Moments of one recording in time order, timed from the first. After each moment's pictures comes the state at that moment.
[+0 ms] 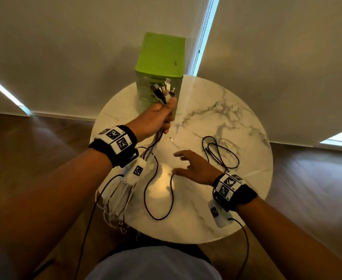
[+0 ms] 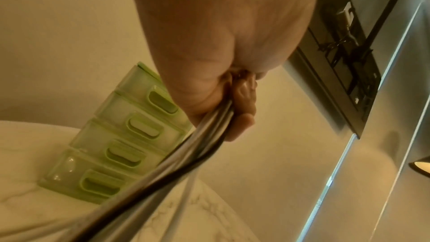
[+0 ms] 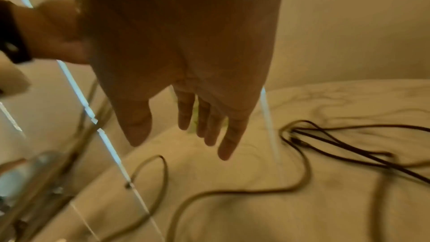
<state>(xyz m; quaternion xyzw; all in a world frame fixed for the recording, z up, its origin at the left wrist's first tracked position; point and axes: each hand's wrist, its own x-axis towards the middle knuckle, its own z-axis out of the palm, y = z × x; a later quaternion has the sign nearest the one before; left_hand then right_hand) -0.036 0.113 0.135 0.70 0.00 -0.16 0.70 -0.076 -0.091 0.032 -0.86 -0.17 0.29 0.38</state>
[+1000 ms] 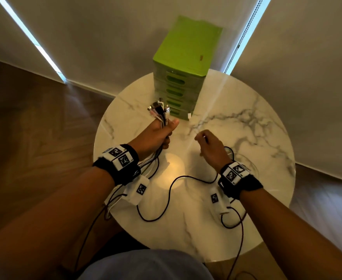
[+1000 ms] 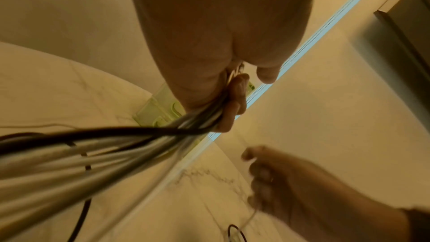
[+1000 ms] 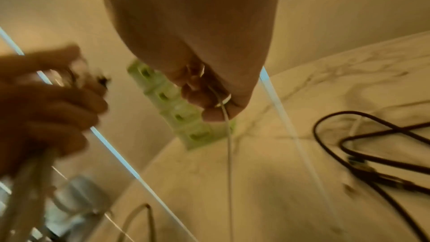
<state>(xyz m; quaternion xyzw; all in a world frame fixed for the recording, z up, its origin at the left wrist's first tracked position) -0.041 0.097 0.071 0.66 0.17 -0.09 0.72 0.033 -0.101 0.009 -0.88 -0.13 0.19 0.42</state>
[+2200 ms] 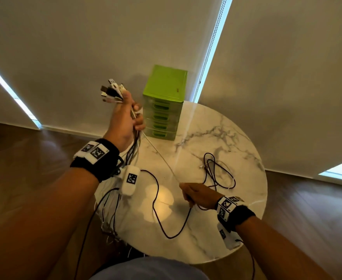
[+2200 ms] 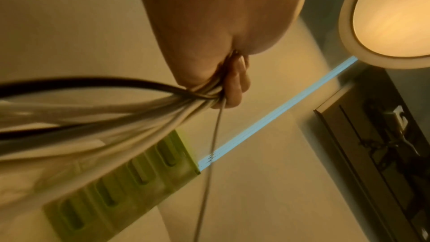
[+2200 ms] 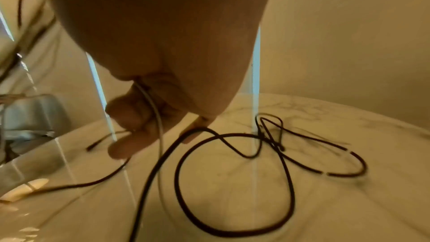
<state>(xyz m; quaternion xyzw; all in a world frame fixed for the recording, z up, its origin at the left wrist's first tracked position) -0.061 0.153 0.175 0.50 0.10 0.10 0.86 -0.092 -0.123 0.029 -0.84 -0.19 0.35 0.36</state>
